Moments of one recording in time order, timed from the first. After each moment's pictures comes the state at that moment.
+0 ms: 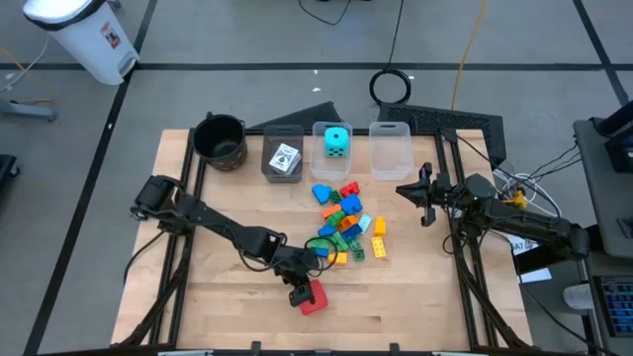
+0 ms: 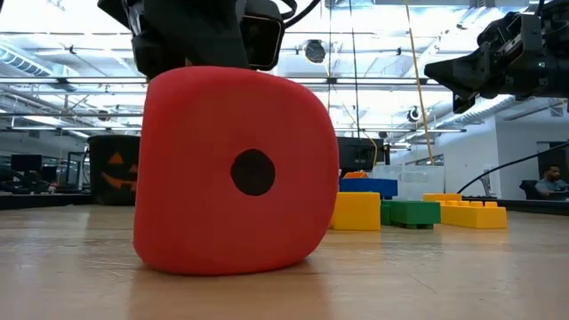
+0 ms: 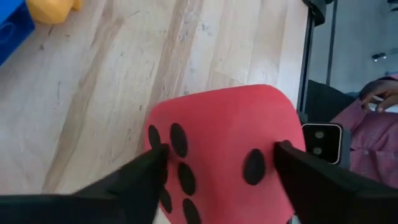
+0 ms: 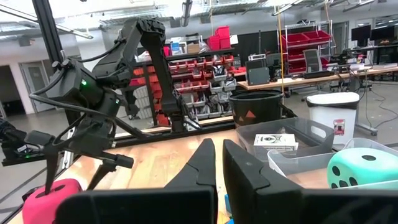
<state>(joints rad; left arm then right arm) -0.36 1.84 1.13 -0.21 0.23 -0.79 -0.38 0.20 0.02 0.34 -0.29 0.17</state>
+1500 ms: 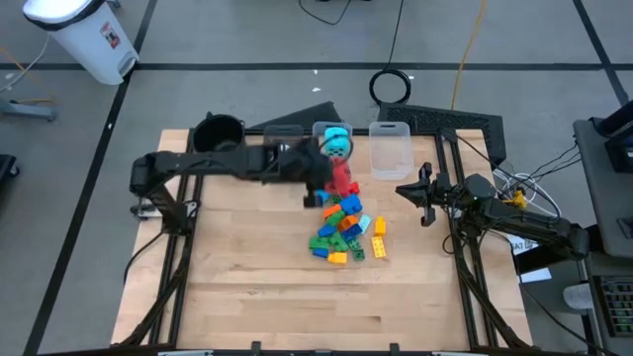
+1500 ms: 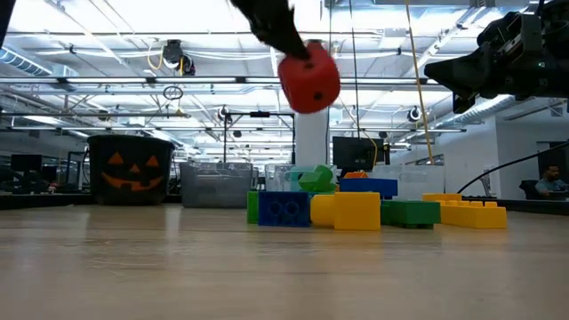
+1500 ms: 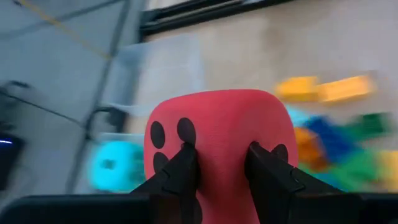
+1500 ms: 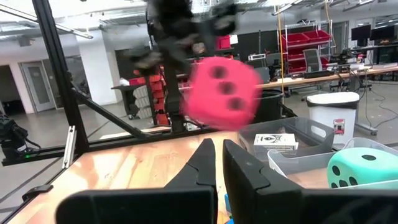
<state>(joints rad) 0.10 1.70 1.59 -0.58 -0.21 0.29 -0.38 0.20 0.02 0.34 -0.29 0.17</state>
